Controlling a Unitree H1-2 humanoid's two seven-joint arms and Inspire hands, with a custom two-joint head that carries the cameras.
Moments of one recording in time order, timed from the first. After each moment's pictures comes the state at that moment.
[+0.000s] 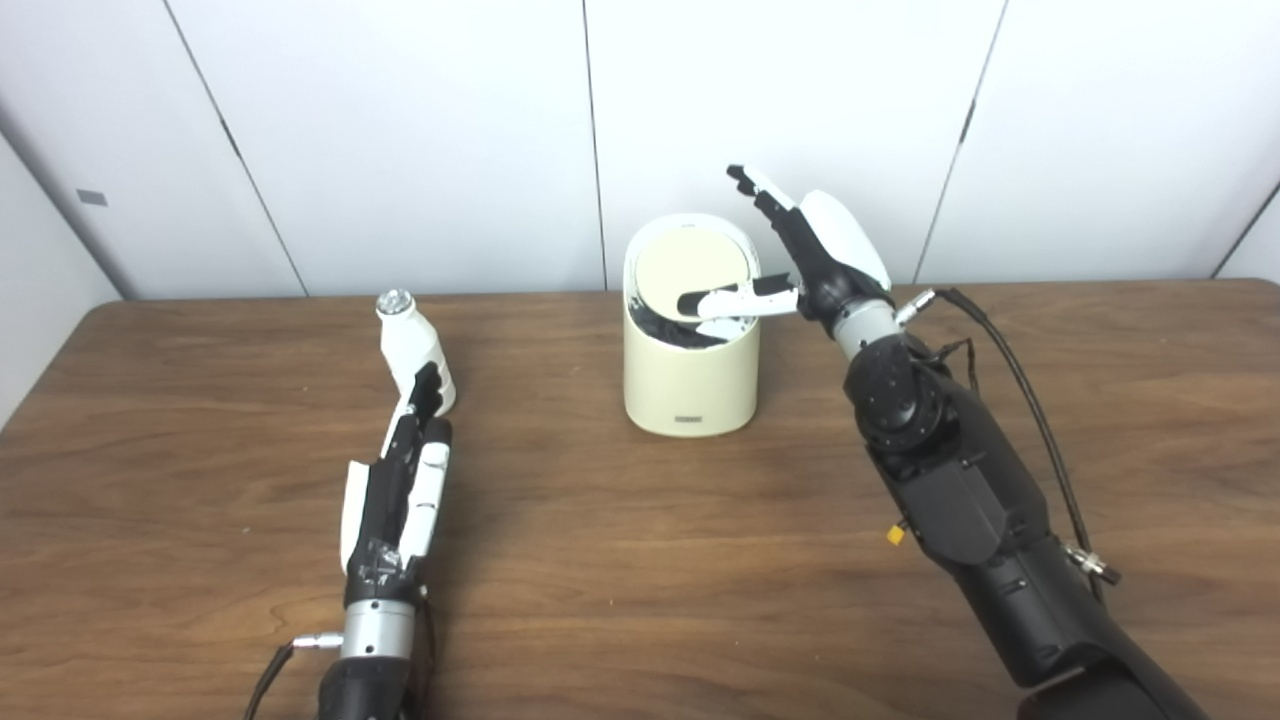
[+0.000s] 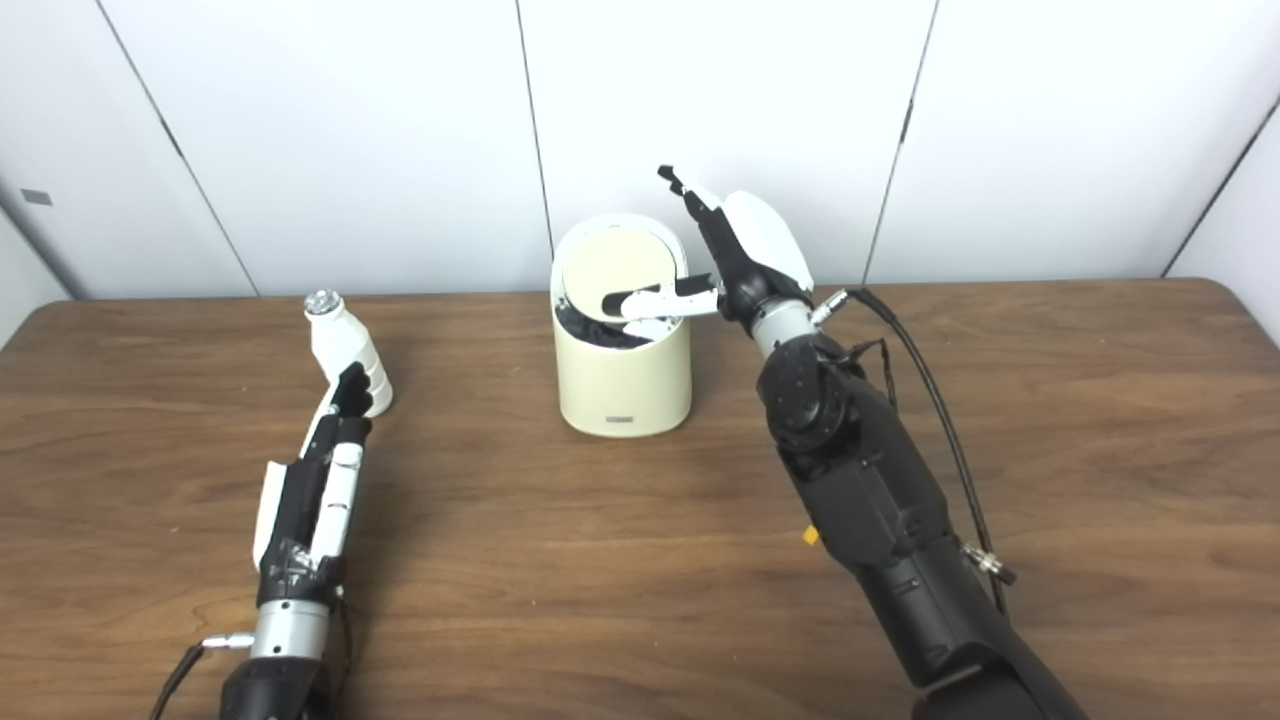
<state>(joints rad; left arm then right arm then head) -0.02 0.01 0.06 0.00 0.10 -0.20 0.05 -0.68 -0.17 0.24 0.27 -0.58 0.23 0.00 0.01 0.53</state>
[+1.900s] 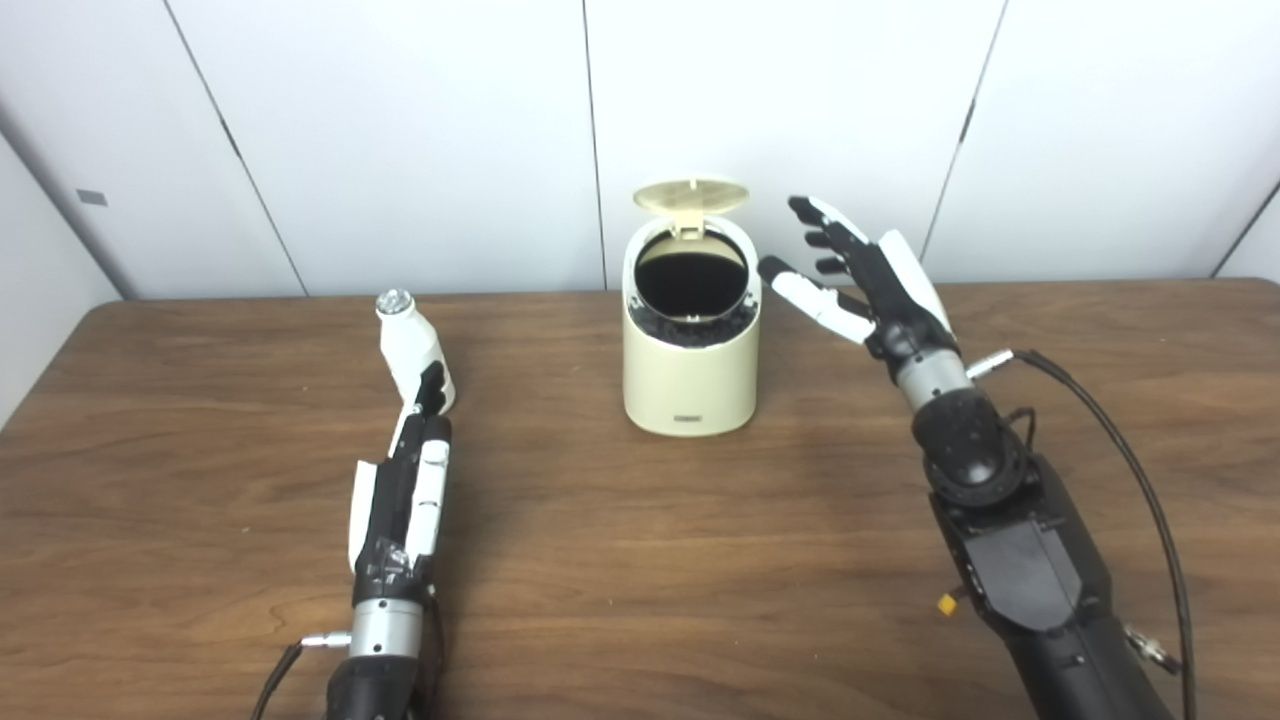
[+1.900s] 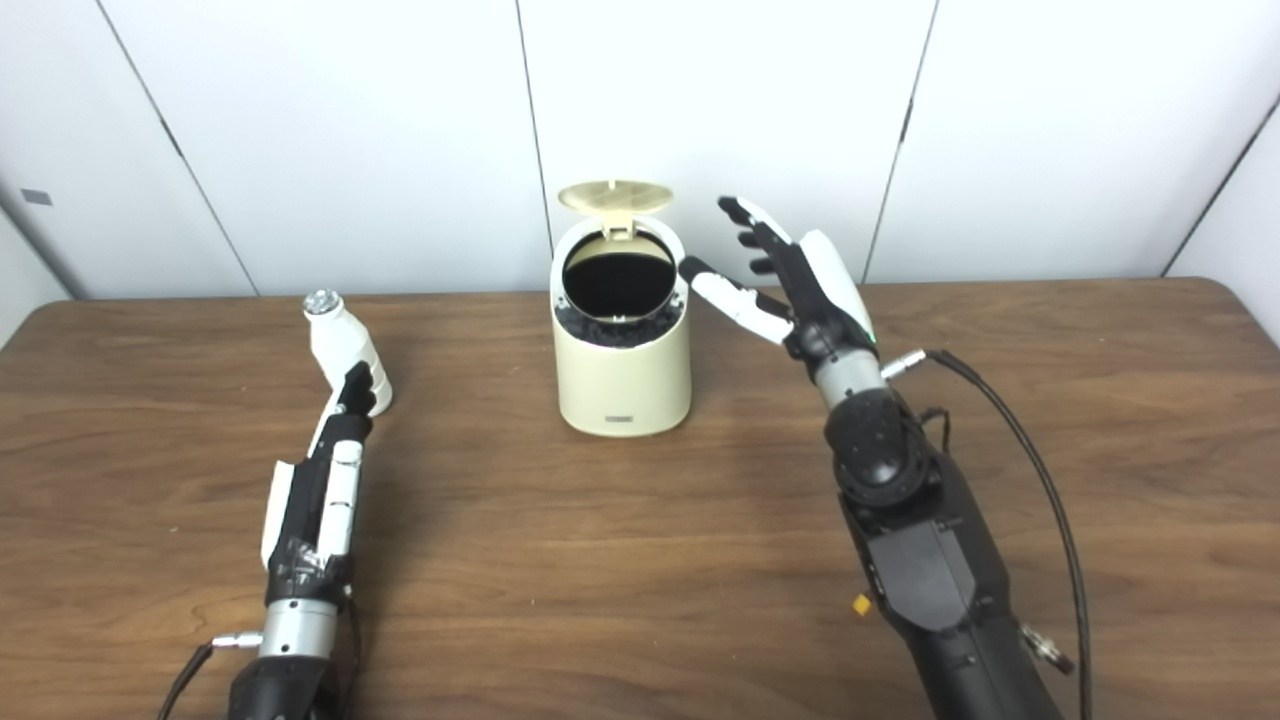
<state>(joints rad) -0.02 -0.01 0.06 0.00 0.10 -0.20 0.05 -0.50 -0.19 0.09 0.13 -0.36 0.20 0.01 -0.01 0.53</state>
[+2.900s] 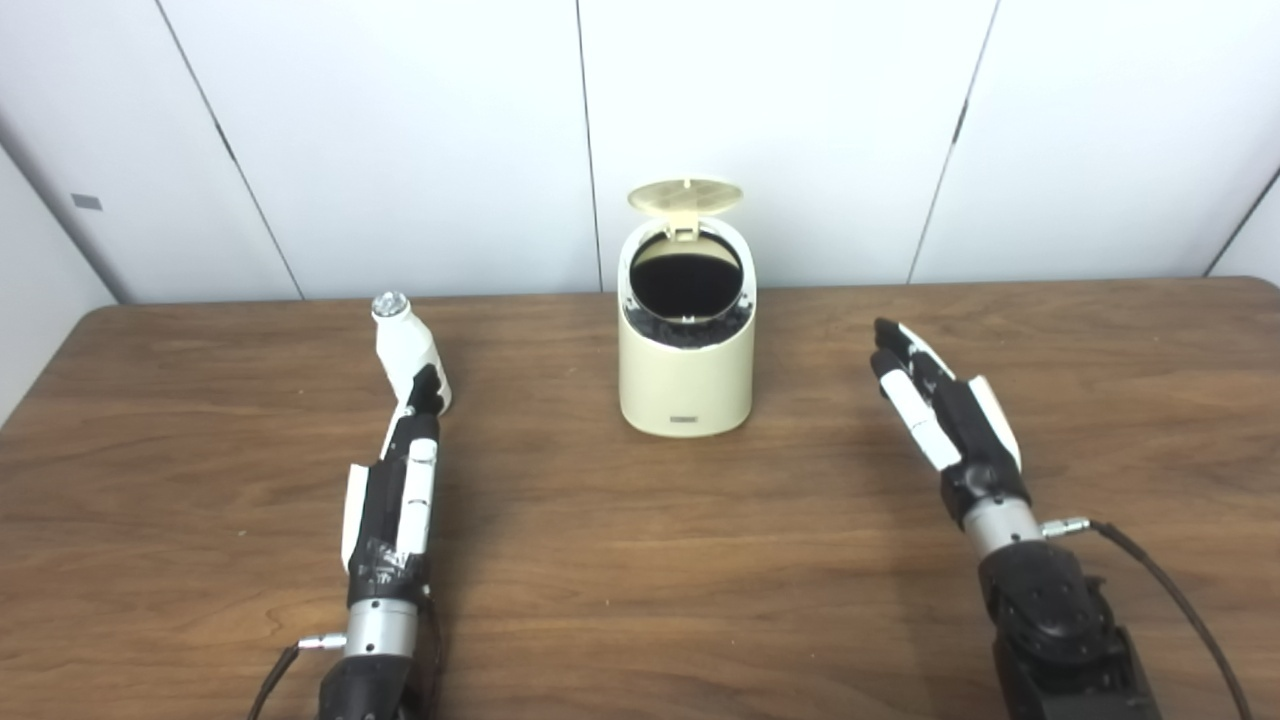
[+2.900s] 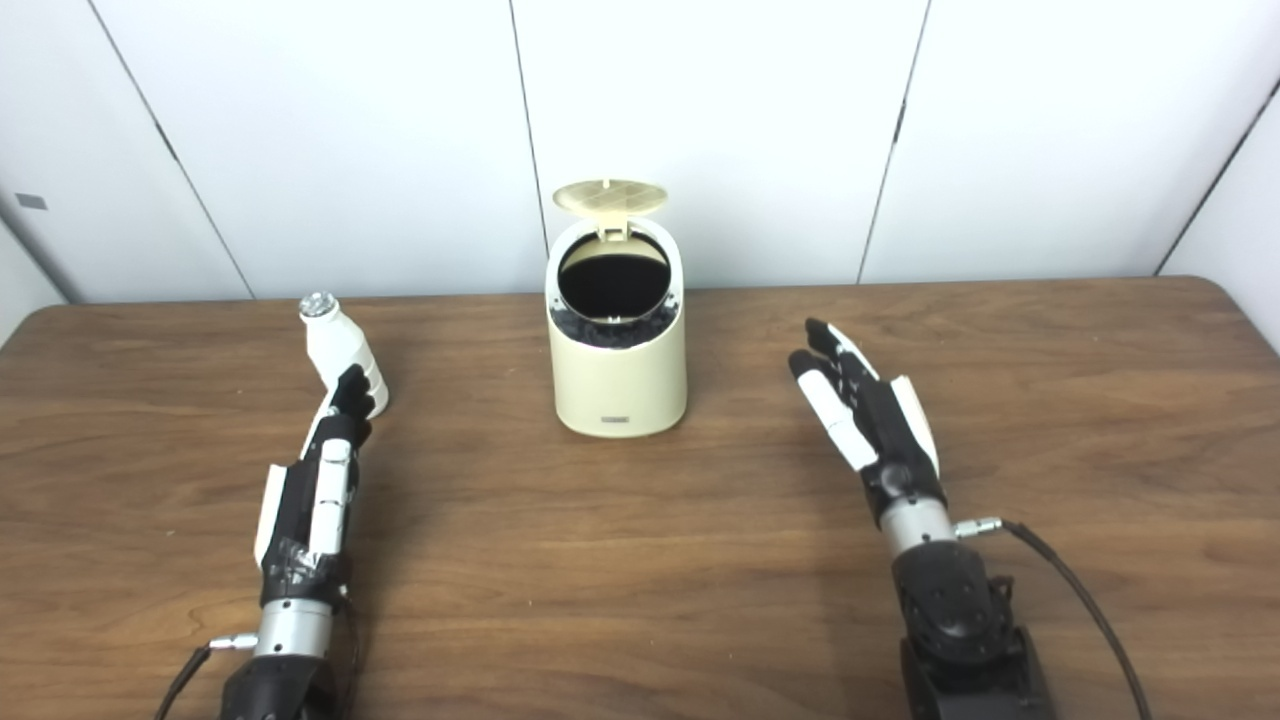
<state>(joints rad) -0.02 0.00 0.07 0.01 0.02 -0.18 0.03 -0.17 -0.14 -0.03 -0.06 -0.12 0.20 0.02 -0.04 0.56</state>
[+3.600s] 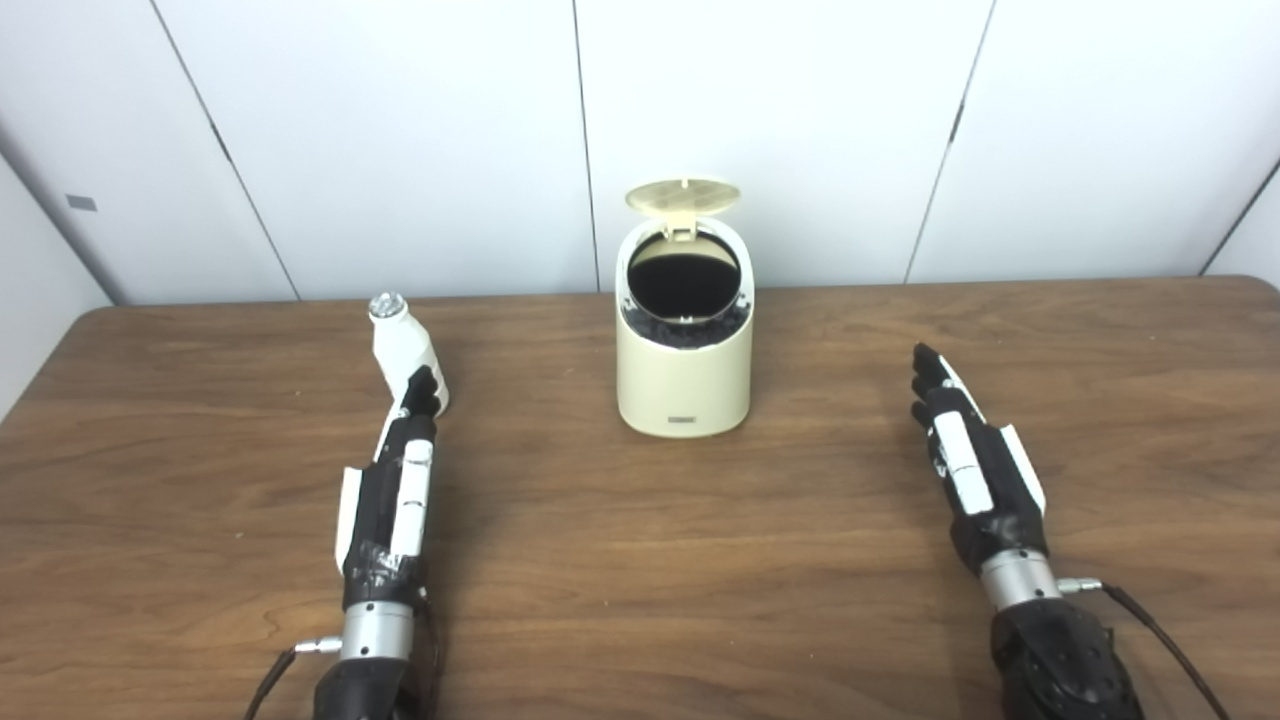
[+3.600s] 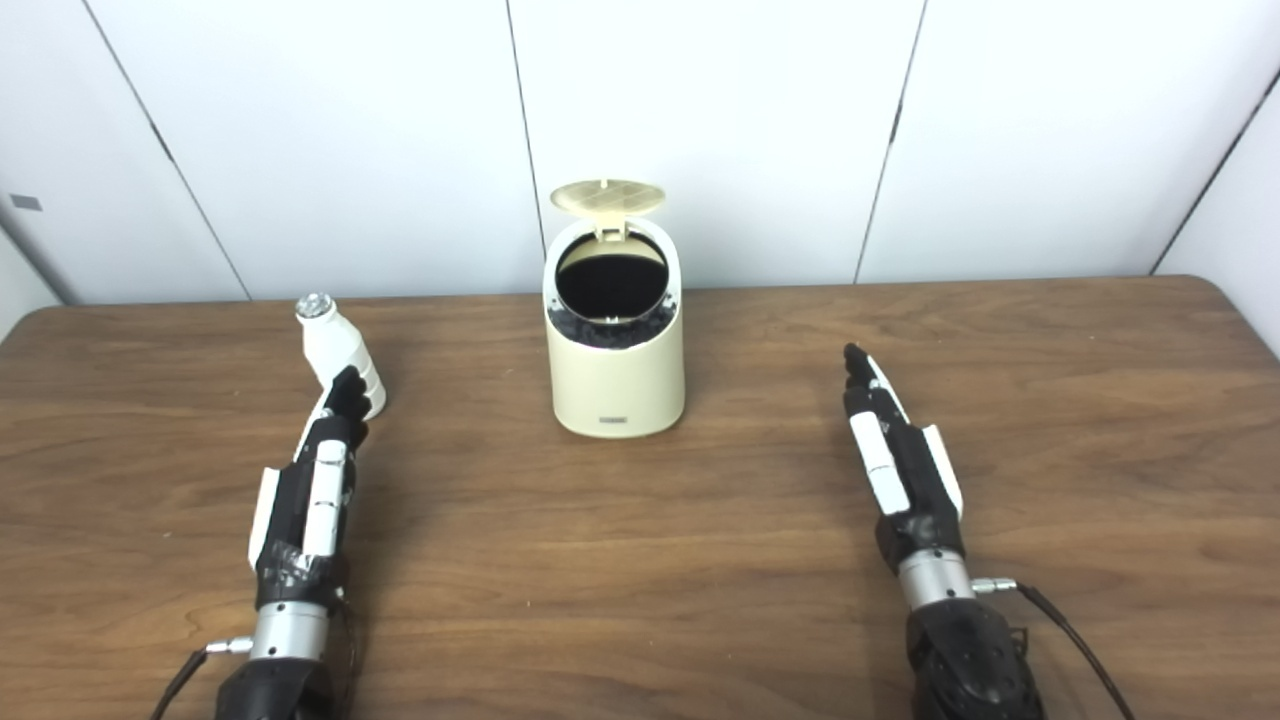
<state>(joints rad) -0.02 0.00 0.07 0.00 -0.01 -0.17 0.03 -0.12 -0.12 -0.09 0.05 0.05 -0.04 0.03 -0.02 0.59</state>
